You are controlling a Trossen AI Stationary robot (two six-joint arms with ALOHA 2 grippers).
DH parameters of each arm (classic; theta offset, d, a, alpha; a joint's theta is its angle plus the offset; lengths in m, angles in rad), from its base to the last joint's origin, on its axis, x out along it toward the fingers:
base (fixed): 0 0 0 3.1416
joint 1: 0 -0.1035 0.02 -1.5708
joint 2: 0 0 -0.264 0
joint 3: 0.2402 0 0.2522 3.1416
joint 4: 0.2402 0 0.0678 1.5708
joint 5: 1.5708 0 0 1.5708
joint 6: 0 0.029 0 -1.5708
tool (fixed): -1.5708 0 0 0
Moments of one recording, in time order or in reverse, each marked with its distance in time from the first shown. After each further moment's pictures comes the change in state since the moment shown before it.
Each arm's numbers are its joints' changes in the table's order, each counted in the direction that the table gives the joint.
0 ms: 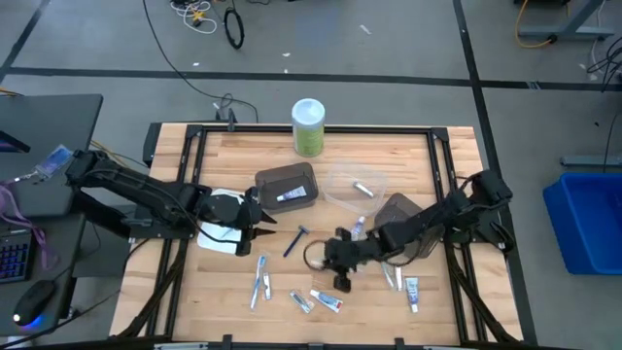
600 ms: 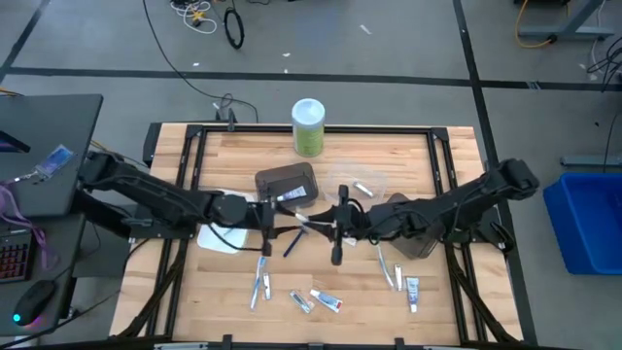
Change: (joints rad) left arm -0.010 -0.203 0.001 -0.543 0.107 0.317; right arm 0.033 0.236 0.125 -0.299 -0.315 -0.427
